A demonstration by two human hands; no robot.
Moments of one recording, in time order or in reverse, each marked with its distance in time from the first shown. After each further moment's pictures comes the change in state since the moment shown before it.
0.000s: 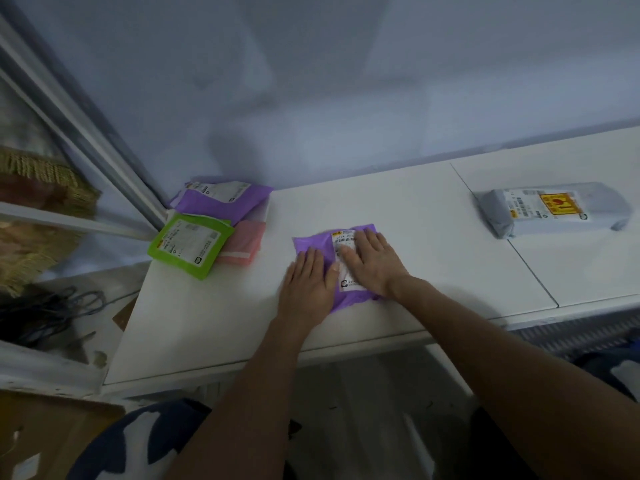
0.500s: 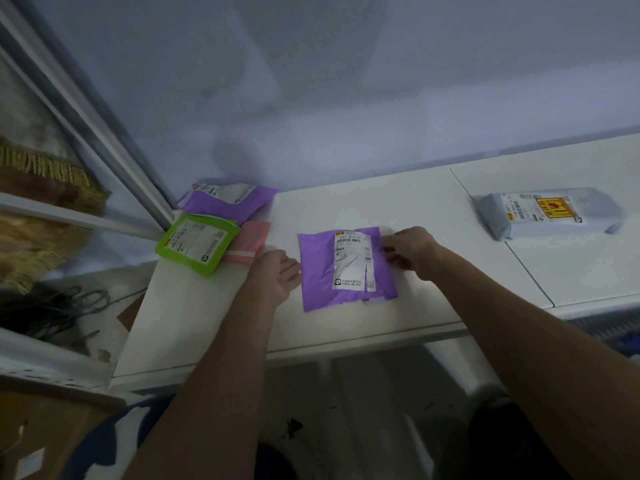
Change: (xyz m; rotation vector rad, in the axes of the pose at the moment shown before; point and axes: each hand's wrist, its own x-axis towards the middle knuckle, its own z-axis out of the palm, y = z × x) left_hand 0.011 -0.043 -0.050 -2.007 0.019 -1.023; right_hand 0.007 0.031 -0.046 0.902 0.072 0.530
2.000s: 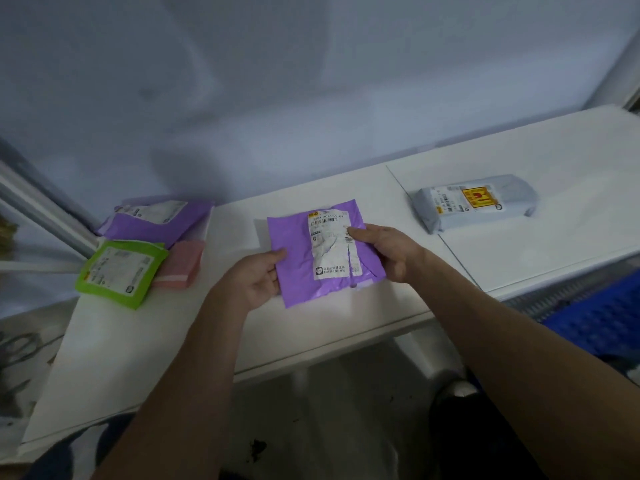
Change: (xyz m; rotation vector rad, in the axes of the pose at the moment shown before) left_hand 0.003 -0.016 0.071 0.237 -0.324 -0.090; right_hand -0.018 0.009 -0.070 0.513 -0.345 0.107
